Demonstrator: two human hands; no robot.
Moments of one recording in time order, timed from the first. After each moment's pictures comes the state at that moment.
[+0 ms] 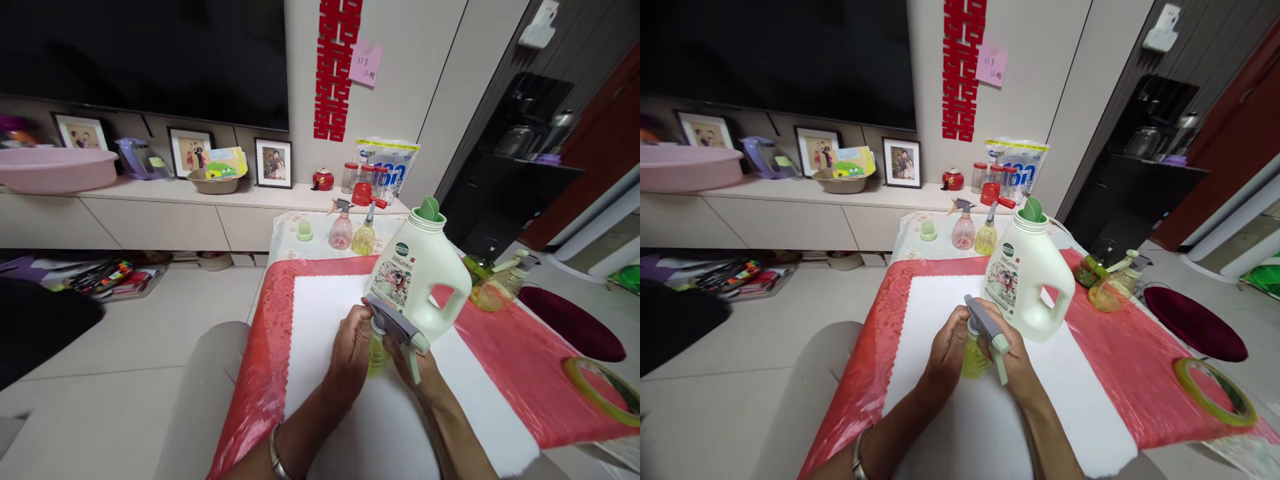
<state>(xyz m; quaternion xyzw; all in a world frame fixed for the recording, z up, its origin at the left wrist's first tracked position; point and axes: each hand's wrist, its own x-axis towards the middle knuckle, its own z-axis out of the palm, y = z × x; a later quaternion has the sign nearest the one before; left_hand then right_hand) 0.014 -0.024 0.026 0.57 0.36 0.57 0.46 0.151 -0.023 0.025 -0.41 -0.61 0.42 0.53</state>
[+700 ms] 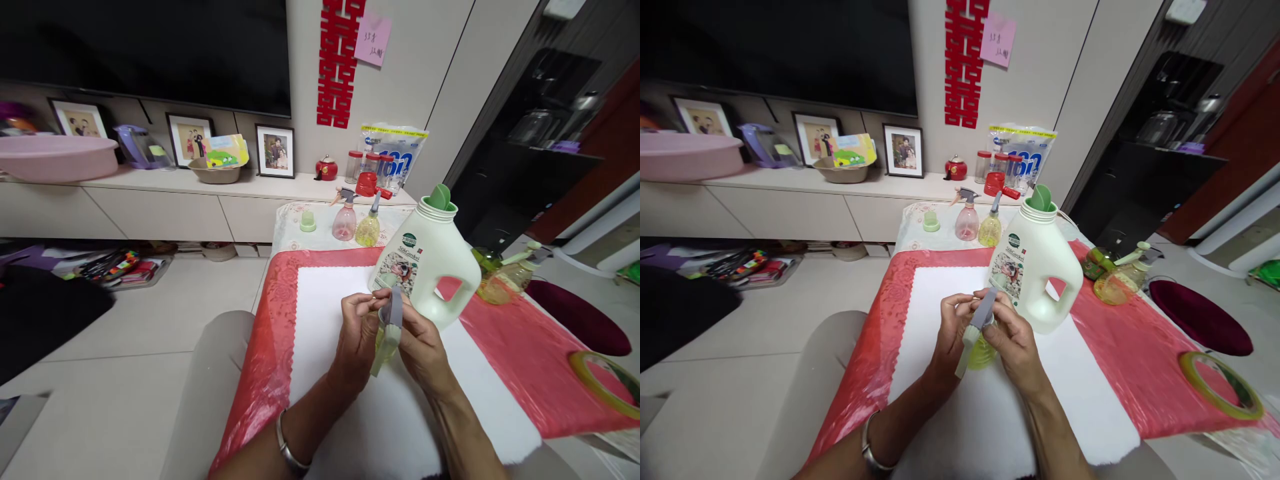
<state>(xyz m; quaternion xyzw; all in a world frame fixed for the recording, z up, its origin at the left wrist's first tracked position) 0.022 -0.024 0.022 0.48 0.25 0.63 0.55 0.150 -0.025 0.042 -0.33 -0.63 0.46 0.52</state>
